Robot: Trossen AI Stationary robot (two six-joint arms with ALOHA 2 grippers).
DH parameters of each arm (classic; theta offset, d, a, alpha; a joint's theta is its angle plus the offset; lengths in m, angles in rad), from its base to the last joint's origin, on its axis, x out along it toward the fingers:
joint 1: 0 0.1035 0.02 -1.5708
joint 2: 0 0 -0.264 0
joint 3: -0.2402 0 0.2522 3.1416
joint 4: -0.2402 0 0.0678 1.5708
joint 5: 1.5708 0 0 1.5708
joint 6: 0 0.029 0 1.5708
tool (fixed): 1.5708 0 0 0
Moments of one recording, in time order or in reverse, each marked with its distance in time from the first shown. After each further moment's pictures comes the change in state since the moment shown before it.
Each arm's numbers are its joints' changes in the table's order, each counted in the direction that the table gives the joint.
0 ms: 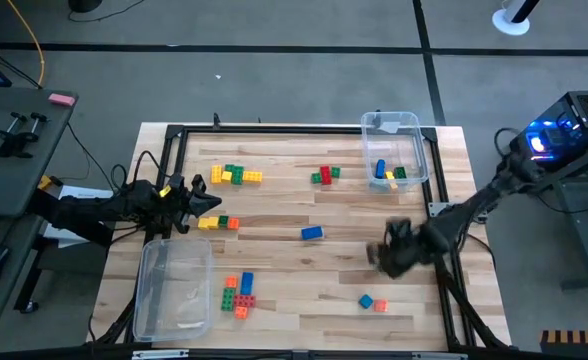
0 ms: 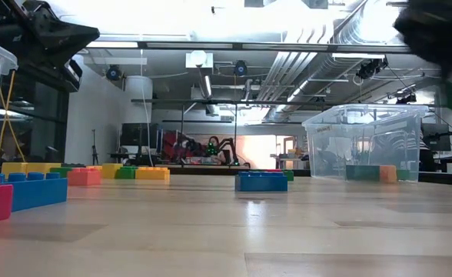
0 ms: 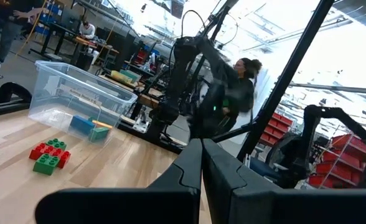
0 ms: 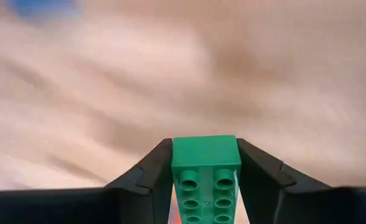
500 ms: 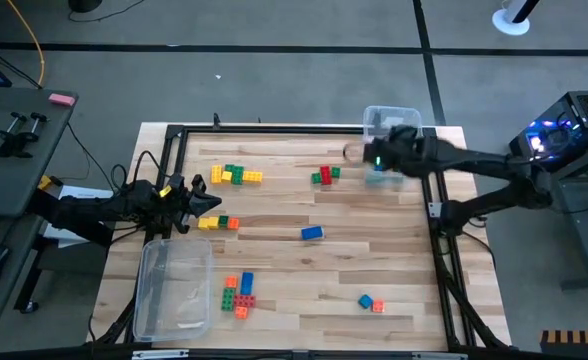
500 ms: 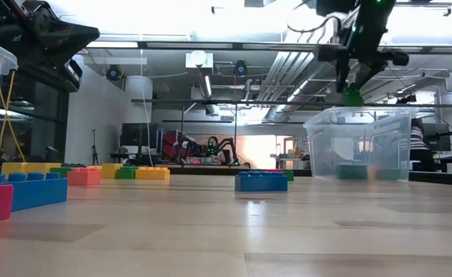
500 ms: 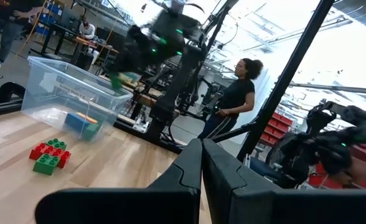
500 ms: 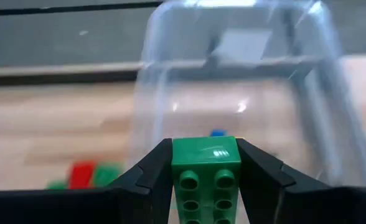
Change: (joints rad) left arm 0.000 0.000 0.000 0.002 0.000 0.000; right arm -0.882 -0.048 -0.188 -0.102 0.474 -0.830
